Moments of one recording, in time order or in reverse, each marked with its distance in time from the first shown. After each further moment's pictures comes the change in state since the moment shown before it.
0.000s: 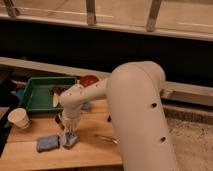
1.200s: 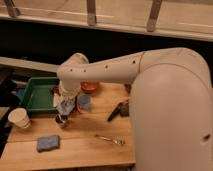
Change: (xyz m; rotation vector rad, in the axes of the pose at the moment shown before) arm -0.097 0.008 -0.166 0.030 -0.368 -0.078
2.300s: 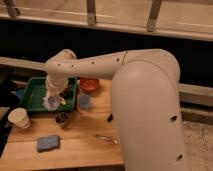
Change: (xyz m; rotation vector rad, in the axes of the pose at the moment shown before) arm -0.047 0.052 0.017 -0.074 -0.032 -0.123
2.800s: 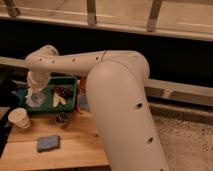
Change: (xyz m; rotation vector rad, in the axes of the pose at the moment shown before) arm -0.055 0.074 0.029 -0.095 -0.017 -0.179
